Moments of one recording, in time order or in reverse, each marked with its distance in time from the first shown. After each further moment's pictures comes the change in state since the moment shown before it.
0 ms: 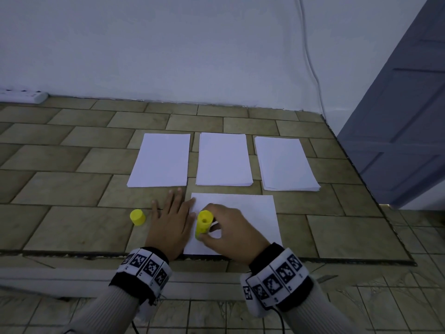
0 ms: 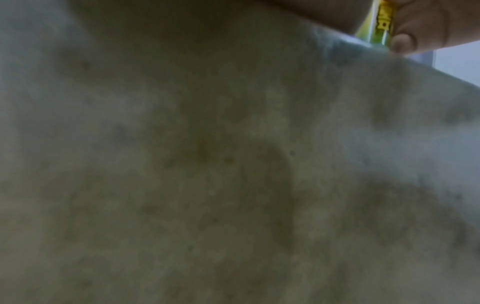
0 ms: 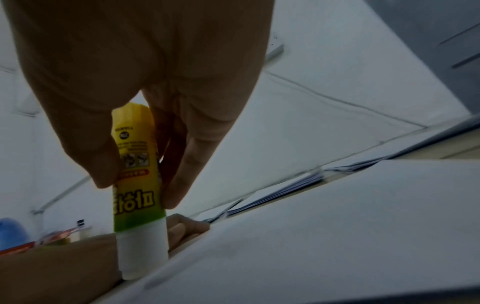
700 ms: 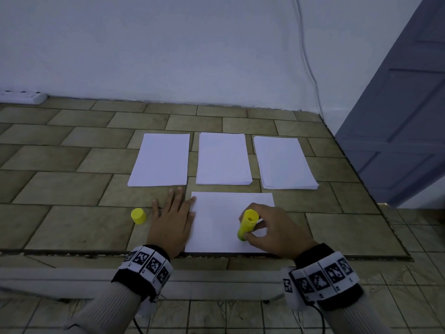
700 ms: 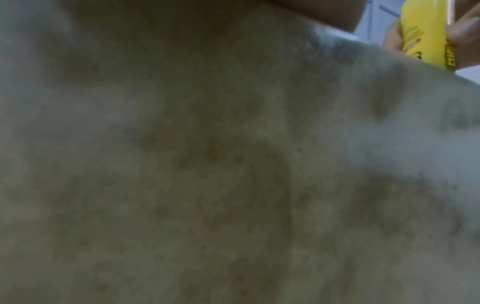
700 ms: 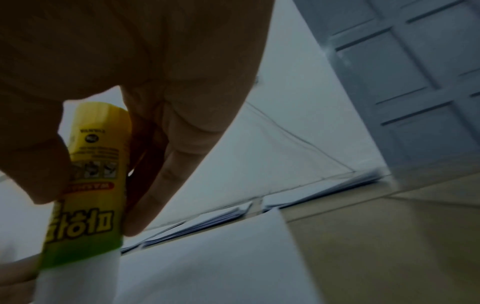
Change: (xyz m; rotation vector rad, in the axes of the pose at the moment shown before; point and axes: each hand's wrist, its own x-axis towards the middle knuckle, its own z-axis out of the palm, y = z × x) left_hand 0.003 -0.001 0.005 0.078 0.011 -0.020; right_hand -0.045 0.032 -0.058 0.004 0.013 0.088
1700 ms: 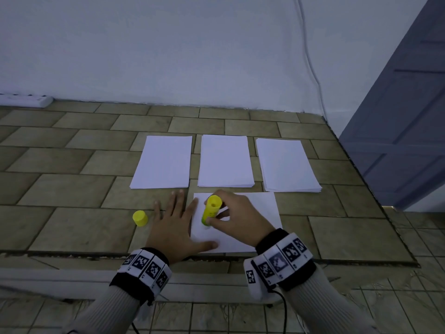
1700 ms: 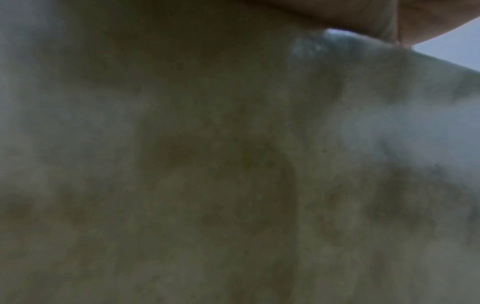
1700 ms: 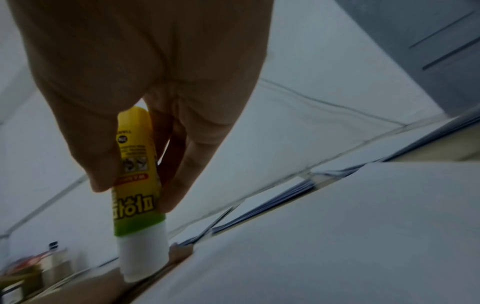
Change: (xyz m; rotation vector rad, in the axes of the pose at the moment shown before) left_hand -0.005 0.007 -0.015 0.078 -0.166 -0.001; right_hand 0.057 -0.029 0.038 0.089 0.019 0.001
